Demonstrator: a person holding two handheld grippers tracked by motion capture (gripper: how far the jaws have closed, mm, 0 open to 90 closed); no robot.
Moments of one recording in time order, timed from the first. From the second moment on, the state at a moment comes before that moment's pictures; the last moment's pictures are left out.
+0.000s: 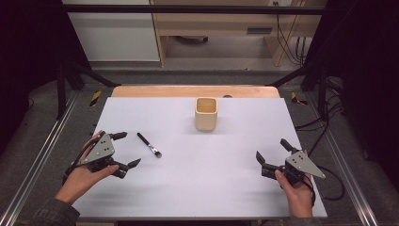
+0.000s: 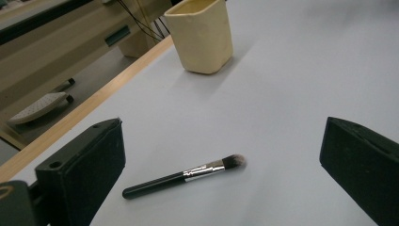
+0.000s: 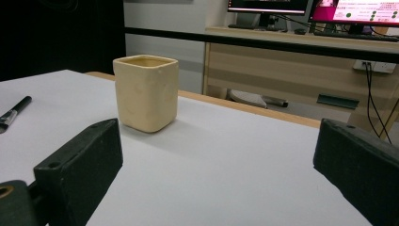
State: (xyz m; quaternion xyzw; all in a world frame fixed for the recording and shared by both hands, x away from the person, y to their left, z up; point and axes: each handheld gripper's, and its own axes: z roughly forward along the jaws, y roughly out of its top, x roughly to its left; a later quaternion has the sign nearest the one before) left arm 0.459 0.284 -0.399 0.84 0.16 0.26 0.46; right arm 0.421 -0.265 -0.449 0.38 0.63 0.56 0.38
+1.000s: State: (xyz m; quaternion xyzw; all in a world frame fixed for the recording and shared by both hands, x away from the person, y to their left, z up) left arm 0.507 0.242 -0.378 0.93 0.03 0.20 0.31; right arm 0.422 -0.264 -0.449 0.38 0.63 0.56 0.38
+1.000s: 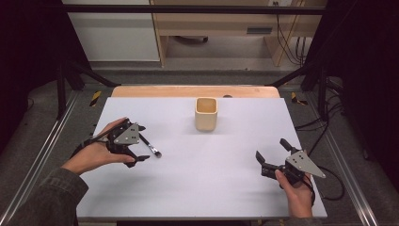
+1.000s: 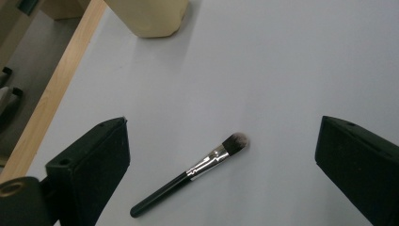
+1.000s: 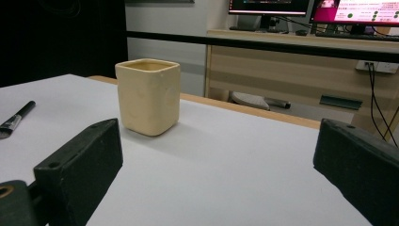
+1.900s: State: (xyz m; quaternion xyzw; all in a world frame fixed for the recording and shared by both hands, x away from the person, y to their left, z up) left arm 0.551 0.229 -0.397 0.96 -0.01 0.18 0.19; right arm 0.423 -0.265 -0.449 0.38 0.63 0.56 0.38
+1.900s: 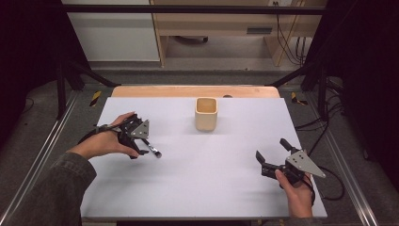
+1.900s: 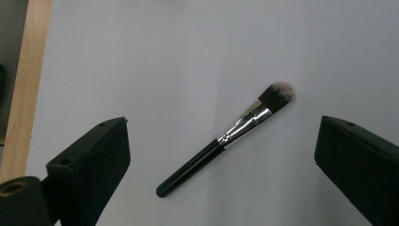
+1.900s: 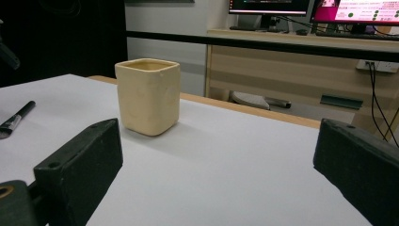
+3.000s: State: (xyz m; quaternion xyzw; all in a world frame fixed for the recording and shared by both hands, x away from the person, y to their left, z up) left arm 0.560 0.221 -0.419 0.98 -0.04 0.17 0.12; right arm 0.423 -0.264 -0.449 0.38 0.63 0.56 0.38
